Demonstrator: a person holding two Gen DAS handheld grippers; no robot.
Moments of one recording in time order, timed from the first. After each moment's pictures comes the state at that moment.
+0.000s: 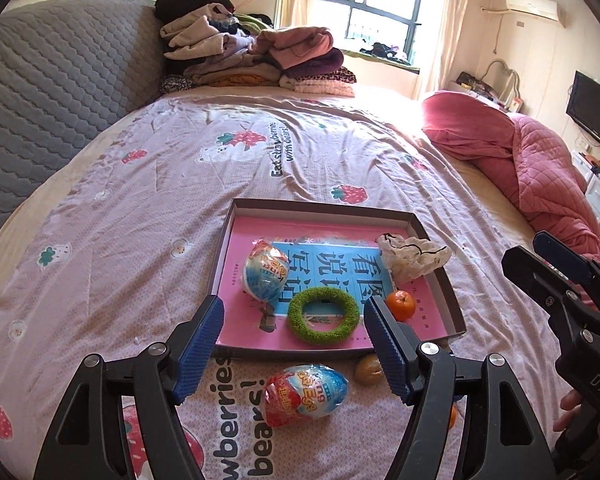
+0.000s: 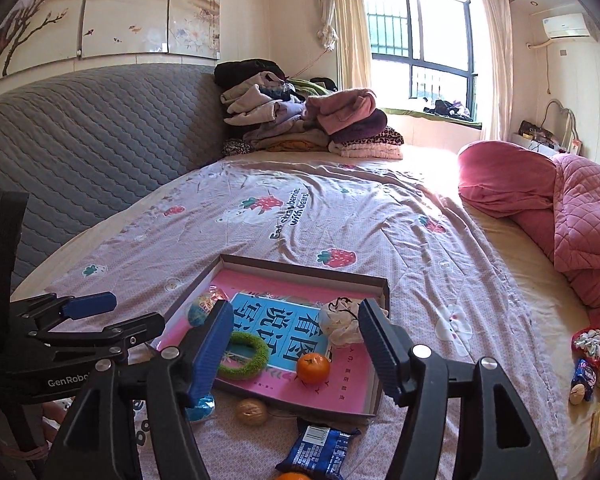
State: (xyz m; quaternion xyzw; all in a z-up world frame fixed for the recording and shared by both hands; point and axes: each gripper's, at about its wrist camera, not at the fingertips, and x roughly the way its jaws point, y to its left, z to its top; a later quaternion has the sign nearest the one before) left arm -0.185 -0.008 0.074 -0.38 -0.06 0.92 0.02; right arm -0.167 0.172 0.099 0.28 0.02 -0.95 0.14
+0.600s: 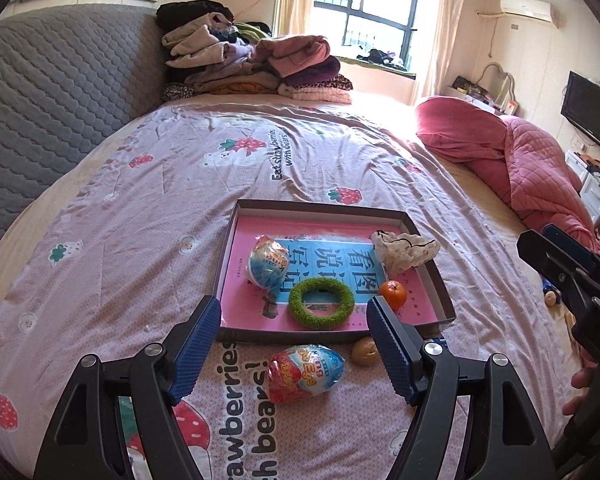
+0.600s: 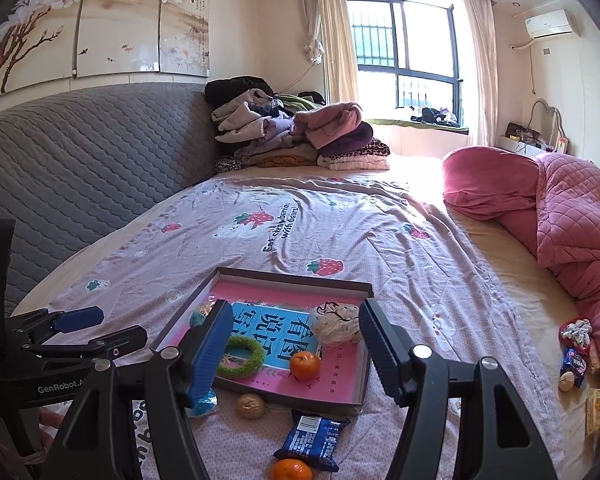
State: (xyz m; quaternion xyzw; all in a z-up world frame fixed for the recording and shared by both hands) left arm -0.153 -0.008 0.084 -0.37 -0.05 0.93 0.02; right arm -0.139 0.188 0.111 0.26 0.01 -0.96 0.12
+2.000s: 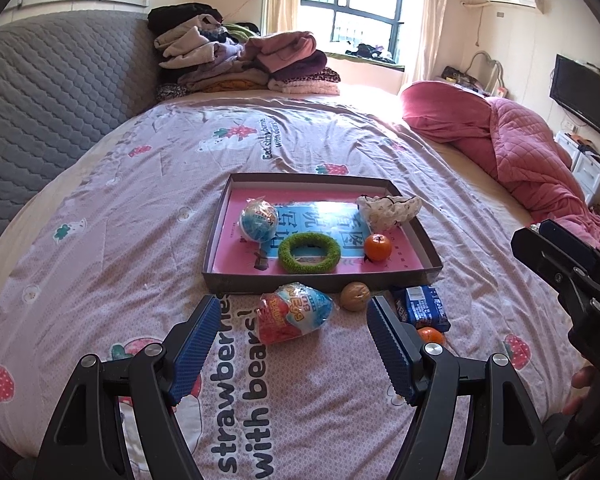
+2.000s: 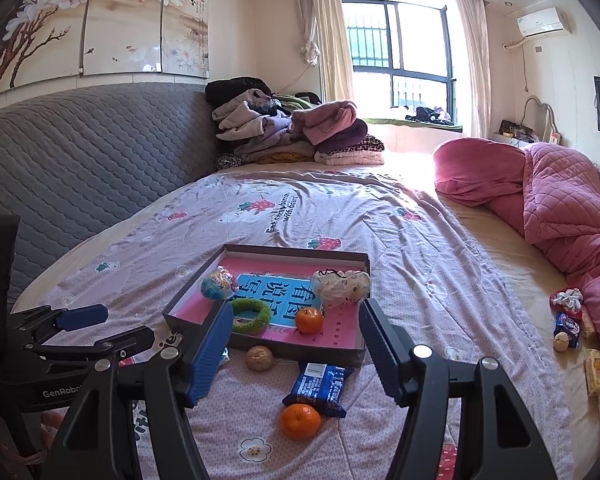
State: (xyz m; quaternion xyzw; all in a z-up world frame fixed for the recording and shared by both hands) left arm -0.097 0.005 0.060 -0.37 -0.03 0.93 0.03; right arm -0.079 0.190 0.088 0.26 0.00 -0.96 0.12
